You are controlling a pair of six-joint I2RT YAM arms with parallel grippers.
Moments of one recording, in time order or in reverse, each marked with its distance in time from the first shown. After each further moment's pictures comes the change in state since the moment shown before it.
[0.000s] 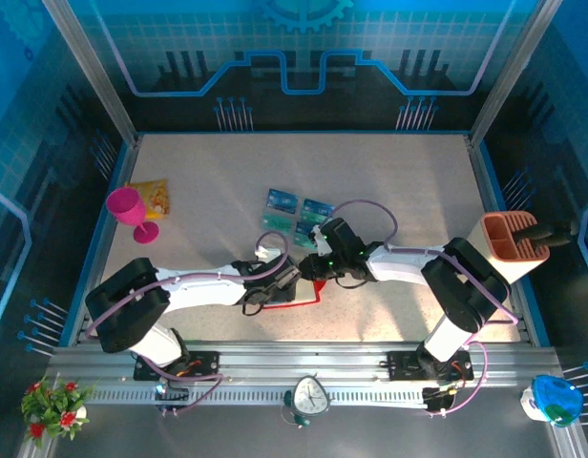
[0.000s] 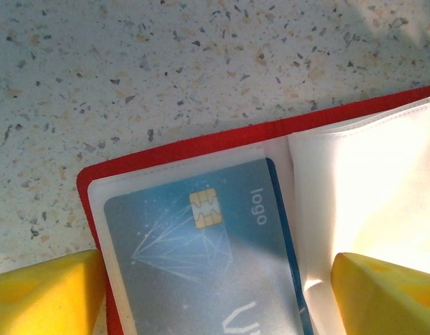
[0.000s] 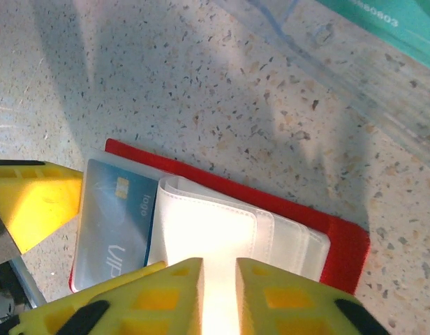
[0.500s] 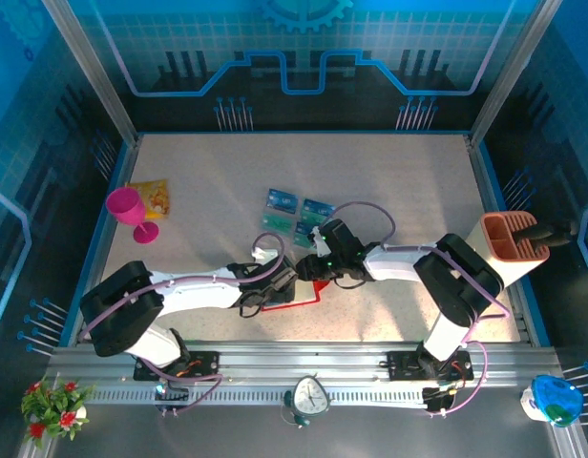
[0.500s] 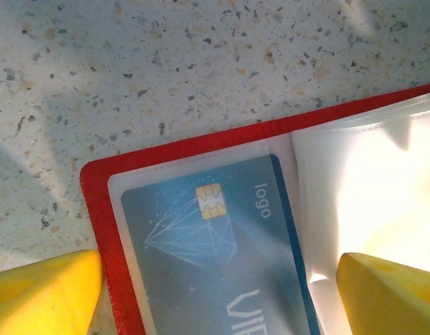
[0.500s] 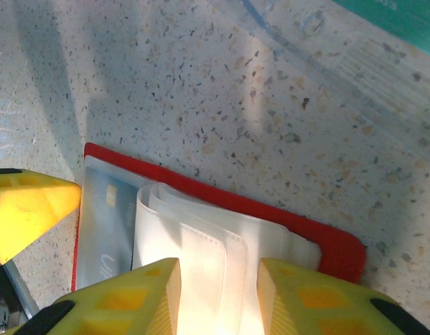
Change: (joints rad) left arm -0.001 -0.040 -0.036 0.021 -0.003 -0.015; right arm -0.003 0.050 -0.001 0.043 -0.013 0.018
